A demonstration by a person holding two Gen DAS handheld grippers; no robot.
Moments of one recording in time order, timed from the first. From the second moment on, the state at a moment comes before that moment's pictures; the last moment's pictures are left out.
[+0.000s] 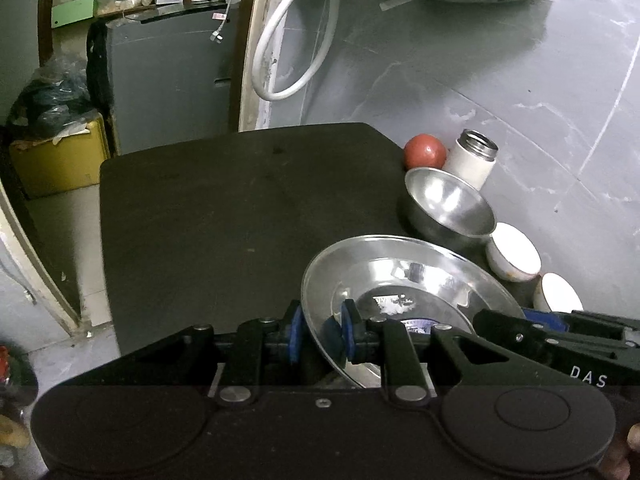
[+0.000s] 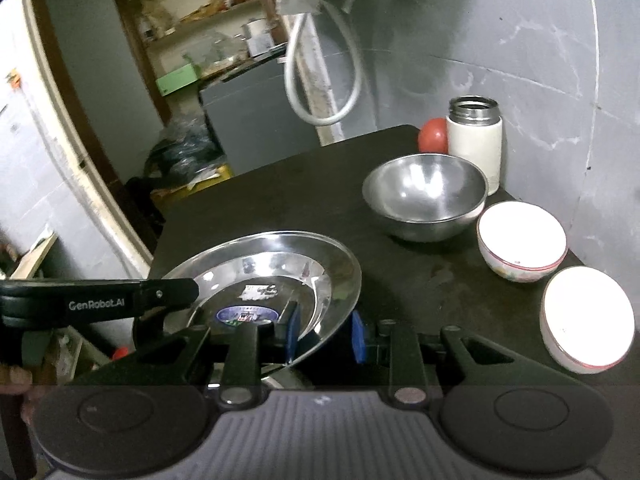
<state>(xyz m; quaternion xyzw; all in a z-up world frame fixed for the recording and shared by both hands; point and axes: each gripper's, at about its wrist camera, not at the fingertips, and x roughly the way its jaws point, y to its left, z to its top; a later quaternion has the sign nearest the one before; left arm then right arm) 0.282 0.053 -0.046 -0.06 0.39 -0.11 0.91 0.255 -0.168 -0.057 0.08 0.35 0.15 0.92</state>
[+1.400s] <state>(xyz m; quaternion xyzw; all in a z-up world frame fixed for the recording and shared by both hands) 0.191 0.041 -0.067 0.00 0.44 -0.06 0.90 0.182 -0.146 -0.071 -0.03 0.41 0.26 0.87</state>
